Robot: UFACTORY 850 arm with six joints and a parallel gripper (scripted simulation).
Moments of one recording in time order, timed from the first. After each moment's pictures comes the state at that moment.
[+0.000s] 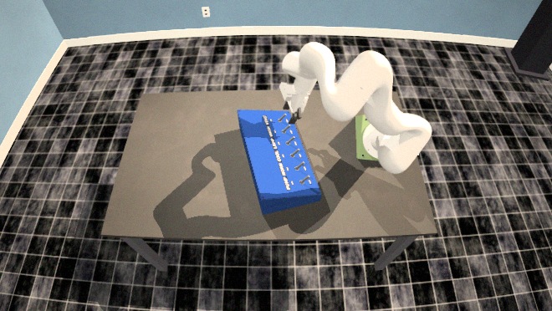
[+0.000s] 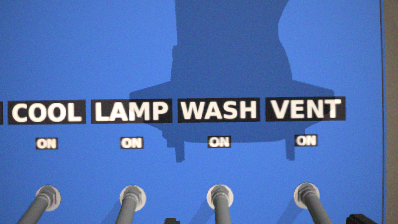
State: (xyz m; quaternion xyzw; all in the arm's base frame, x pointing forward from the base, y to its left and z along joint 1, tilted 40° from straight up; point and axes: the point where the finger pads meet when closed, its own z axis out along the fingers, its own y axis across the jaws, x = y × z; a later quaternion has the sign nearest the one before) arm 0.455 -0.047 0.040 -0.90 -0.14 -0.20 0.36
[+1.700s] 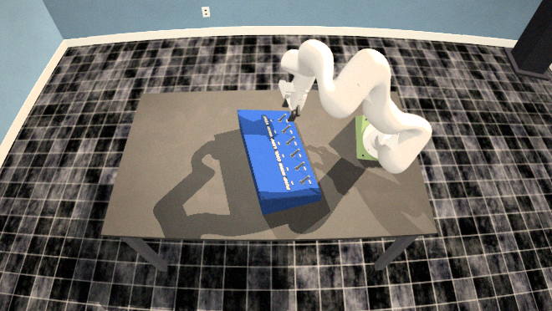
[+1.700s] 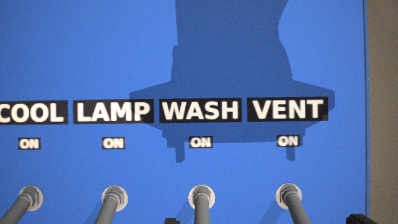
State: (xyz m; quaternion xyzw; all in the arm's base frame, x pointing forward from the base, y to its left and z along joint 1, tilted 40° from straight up) arm 0.461 -0.057 0.031 -0.90 -0.14 -0.20 0.36
